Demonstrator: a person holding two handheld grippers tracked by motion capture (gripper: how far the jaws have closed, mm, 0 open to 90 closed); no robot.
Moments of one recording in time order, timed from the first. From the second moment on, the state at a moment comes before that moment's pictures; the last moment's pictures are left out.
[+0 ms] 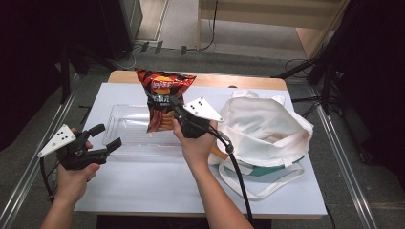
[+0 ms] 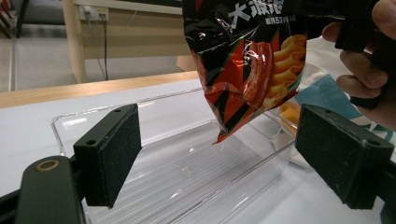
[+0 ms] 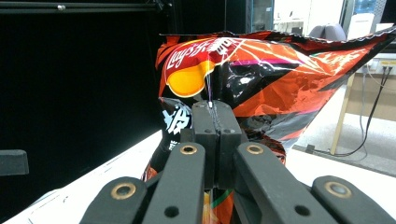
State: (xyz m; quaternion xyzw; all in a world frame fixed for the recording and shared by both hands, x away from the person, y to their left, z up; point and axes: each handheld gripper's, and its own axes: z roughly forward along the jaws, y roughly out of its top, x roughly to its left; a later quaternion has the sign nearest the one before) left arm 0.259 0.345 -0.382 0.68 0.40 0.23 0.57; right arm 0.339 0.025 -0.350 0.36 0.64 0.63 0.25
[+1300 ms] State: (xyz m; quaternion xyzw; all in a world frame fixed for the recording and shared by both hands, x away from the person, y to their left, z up) left arm 0.256 0.357 -0.387 0.67 0.41 0.23 0.57; right arm 0.346 0.071 -0.375 0.38 0.64 0.63 0.23
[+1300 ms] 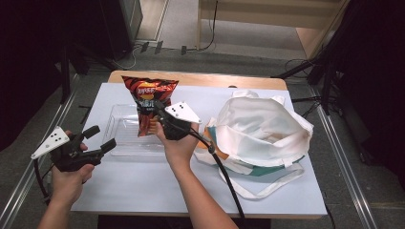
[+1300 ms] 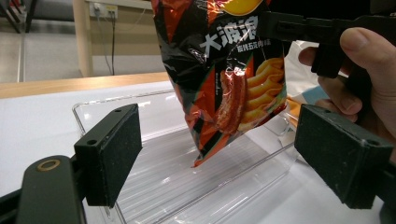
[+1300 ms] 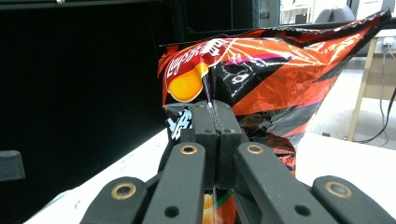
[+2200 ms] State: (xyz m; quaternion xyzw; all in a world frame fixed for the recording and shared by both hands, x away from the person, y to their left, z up) left arm 0.257 0.357 -0.388 0.67 0.41 0.22 0.57; right arm 0.350 0.089 -0.399 0.40 0.65 0.61 0.21
